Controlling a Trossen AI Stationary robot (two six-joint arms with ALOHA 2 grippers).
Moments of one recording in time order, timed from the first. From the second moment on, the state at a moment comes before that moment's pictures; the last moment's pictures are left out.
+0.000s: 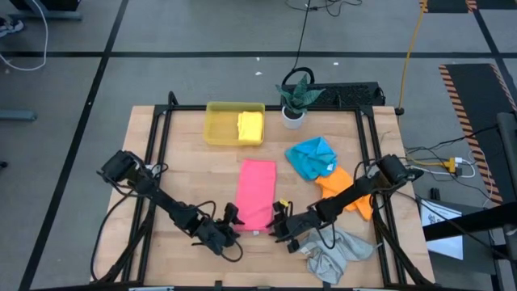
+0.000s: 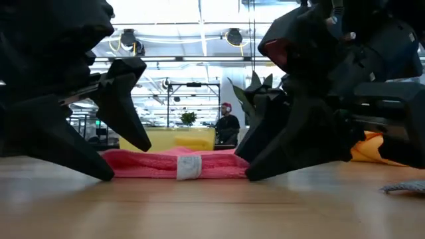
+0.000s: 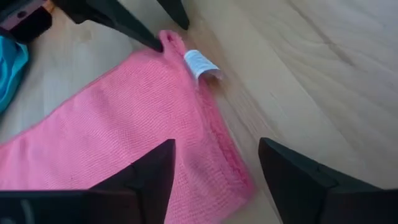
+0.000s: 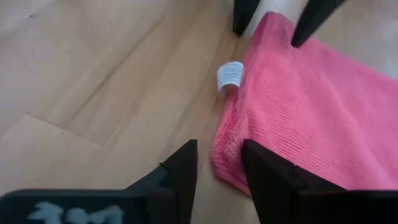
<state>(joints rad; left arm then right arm) -0.61 1.82 0.81 0.11 -0.44 0.14 0.45 1.97 0.83 0.46 0.21 -0.10</state>
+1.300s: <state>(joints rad) -0.67 1.68 0.81 0.24 -0.53 -0.08 0.54 1.75 0.83 0.42 0.43 0.21</state>
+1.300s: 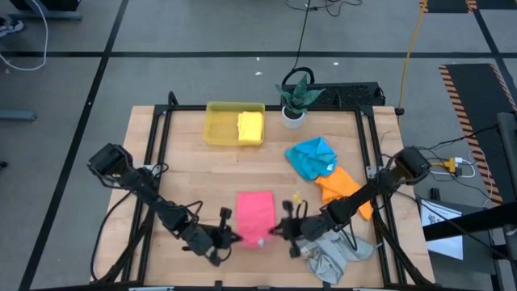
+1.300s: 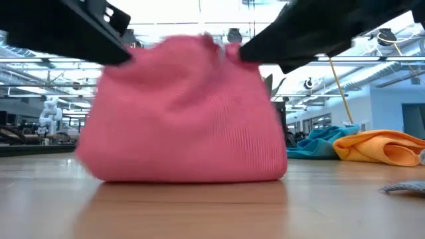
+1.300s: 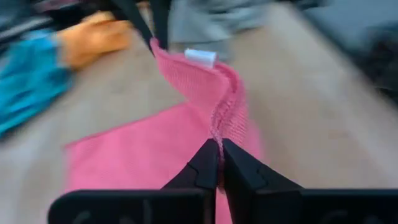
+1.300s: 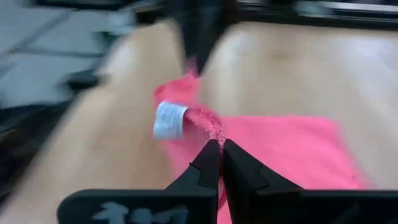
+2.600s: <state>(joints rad) -0.43 1.54 0.81 -0.11 -0.62 -0.36 0.35 1.73 0.83 0.25 0.67 0.30</state>
